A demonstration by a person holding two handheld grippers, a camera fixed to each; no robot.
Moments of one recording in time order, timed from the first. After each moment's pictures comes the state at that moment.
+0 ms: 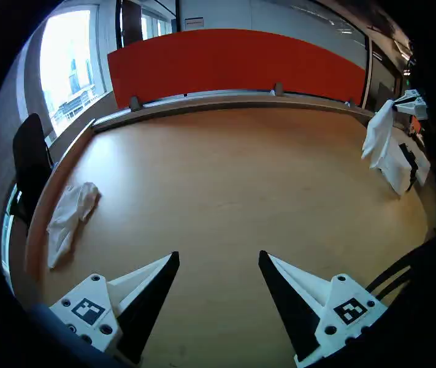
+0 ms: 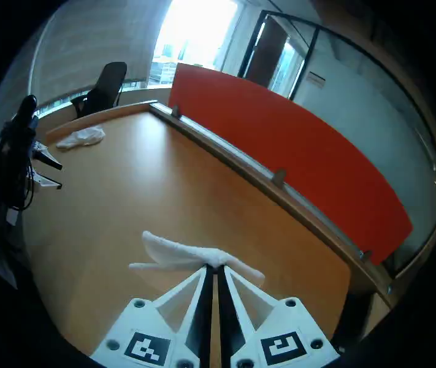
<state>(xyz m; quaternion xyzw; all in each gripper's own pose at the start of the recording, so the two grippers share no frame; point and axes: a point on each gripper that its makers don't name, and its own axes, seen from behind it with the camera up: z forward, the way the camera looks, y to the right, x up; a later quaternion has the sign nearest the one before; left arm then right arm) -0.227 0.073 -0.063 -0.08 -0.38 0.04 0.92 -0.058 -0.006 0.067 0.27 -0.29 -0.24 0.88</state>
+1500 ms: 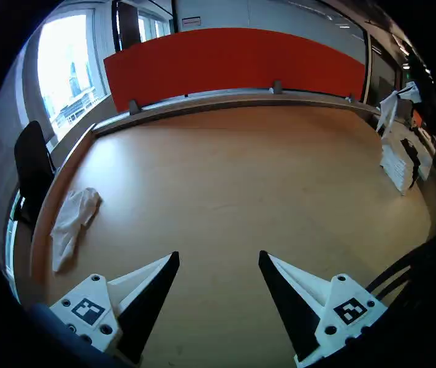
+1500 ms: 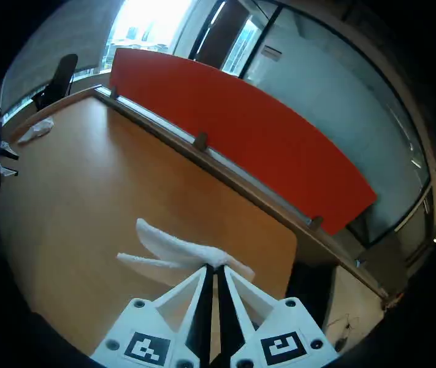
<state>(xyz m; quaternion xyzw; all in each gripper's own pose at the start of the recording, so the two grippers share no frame) -0.221 0.085 -0.059 -0.07 -0.38 0.06 0.92 -0.034 0.188 0.119 0.15 -0.34 -0.25 0.89</state>
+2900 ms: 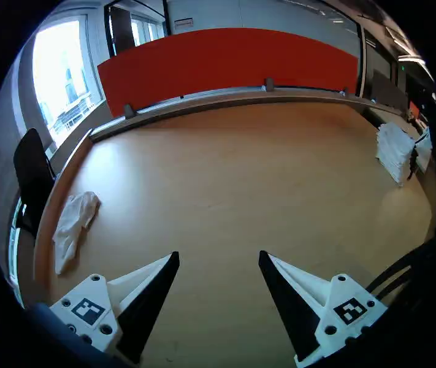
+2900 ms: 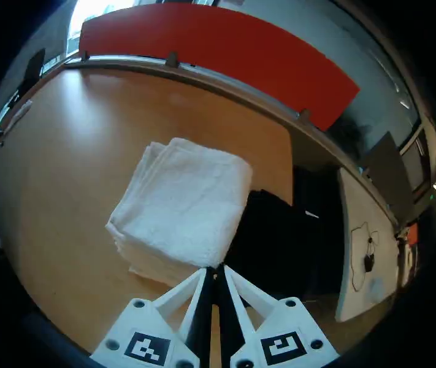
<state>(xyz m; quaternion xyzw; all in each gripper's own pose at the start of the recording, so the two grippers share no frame) -0.216 0.091 -0.070 -0.08 -0.38 0.08 0.92 -0.172 0.303 -0.040 0.06 -0.47 -0.18 0.86</state>
